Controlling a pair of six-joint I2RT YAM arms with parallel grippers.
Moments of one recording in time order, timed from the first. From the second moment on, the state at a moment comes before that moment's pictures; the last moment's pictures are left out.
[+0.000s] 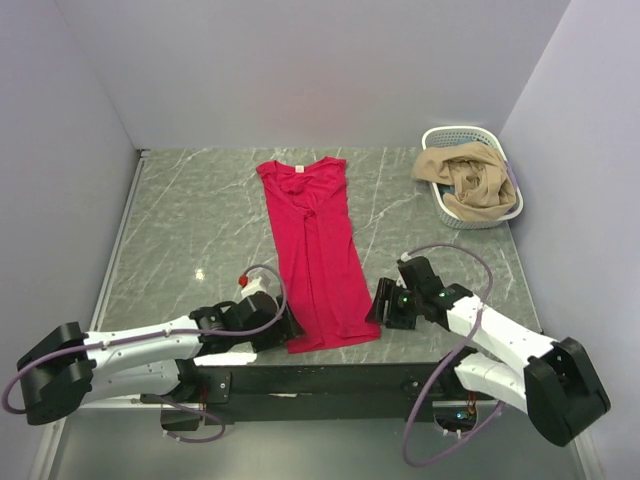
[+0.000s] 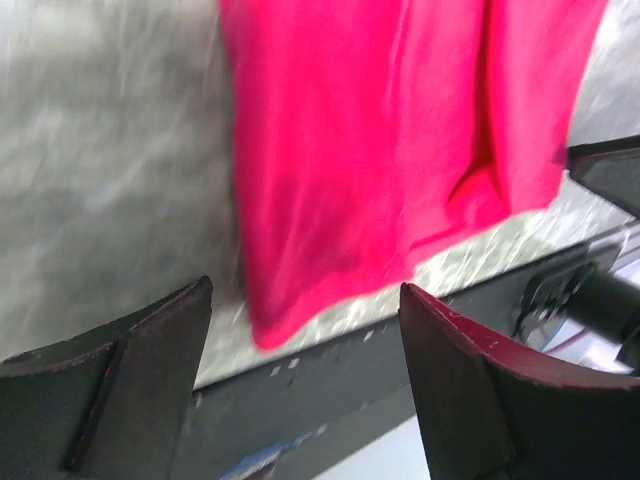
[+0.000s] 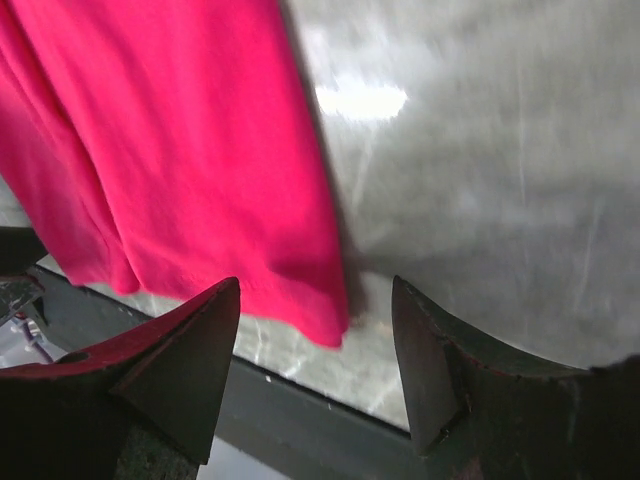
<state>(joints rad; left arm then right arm) -1.04 1.03 0.38 -0.21 -0.09 -1.28 0.49 1.05 0.42 -0.40 -0.26 0.71</state>
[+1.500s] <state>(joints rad) -1.13 1.12 0.42 -0.29 -0.11 -1.34 0.64 1.00 0.38 -0.42 -0.31 0.72</state>
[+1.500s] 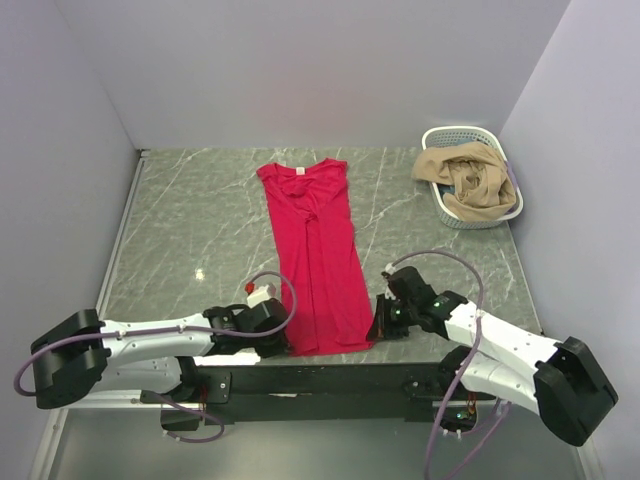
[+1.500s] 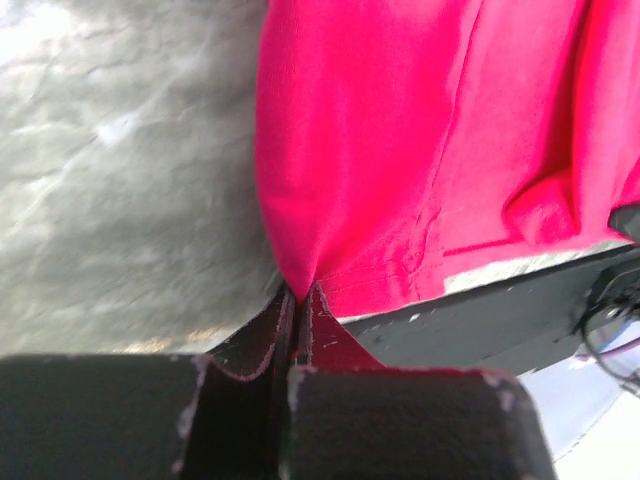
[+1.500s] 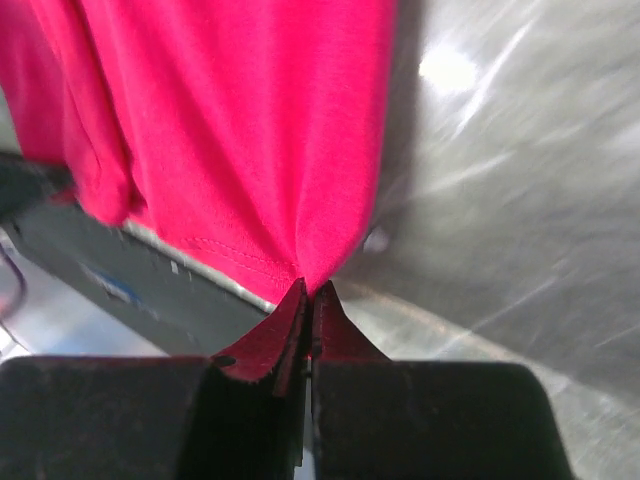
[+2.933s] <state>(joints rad) -0.79 1.48 0.97 -0.47 -0.32 -0.99 0.62 1.56 1.04 -0.53 -0.07 0.47</state>
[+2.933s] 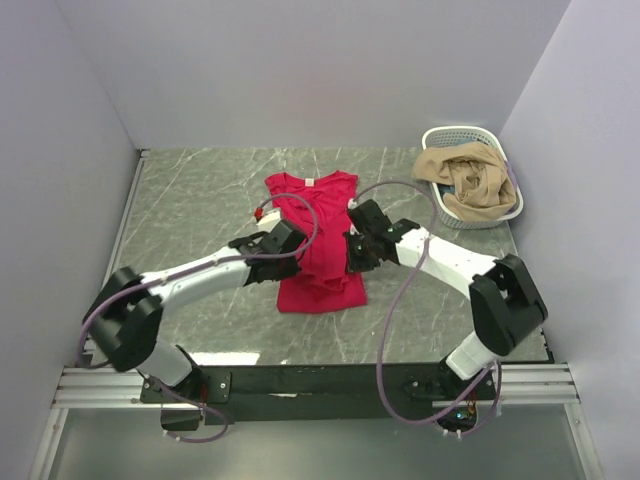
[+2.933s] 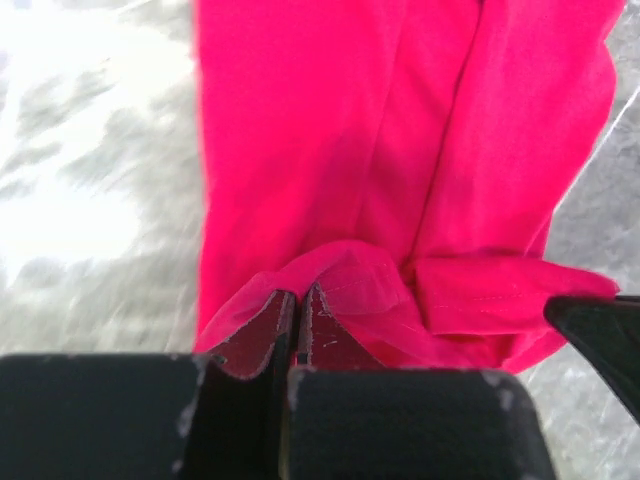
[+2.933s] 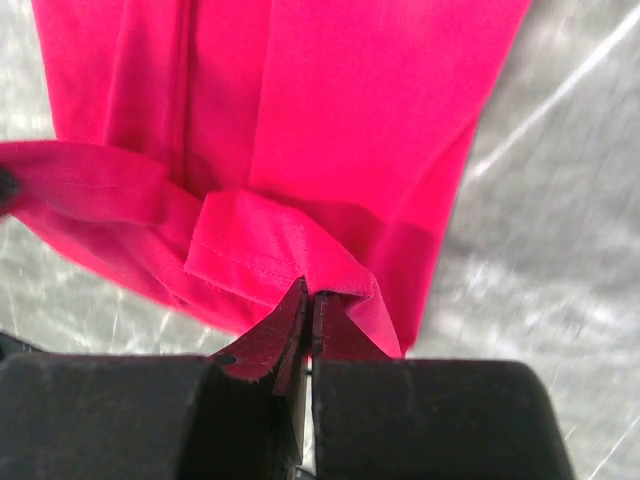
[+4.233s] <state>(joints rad) -0.53 1.78 1.20 -0.30 -0.24 -0.74 0.43 1.94 1.40 -0.52 0.03 0.41</state>
